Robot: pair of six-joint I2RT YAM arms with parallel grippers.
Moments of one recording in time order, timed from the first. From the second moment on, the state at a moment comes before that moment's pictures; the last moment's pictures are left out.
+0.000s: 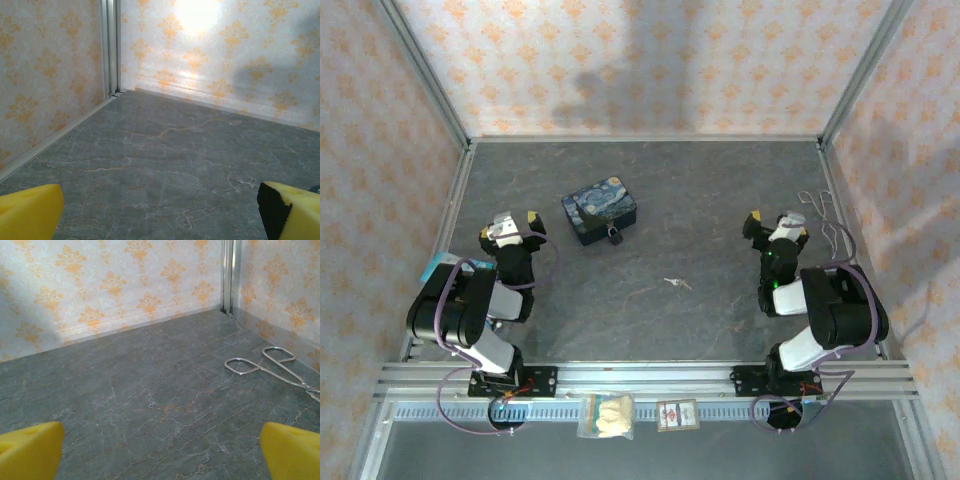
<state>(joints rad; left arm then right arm) -0.04 1.56 0.20 1.29 -0.45 -0.13 0.06 1.54 0.23 1.16 0.29 0.19</state>
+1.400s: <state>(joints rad) -0.18 1.29 0.24 1.06 -0.55 -0.07 0.09 1.28 0.41 0.75 0.33 0.25</state>
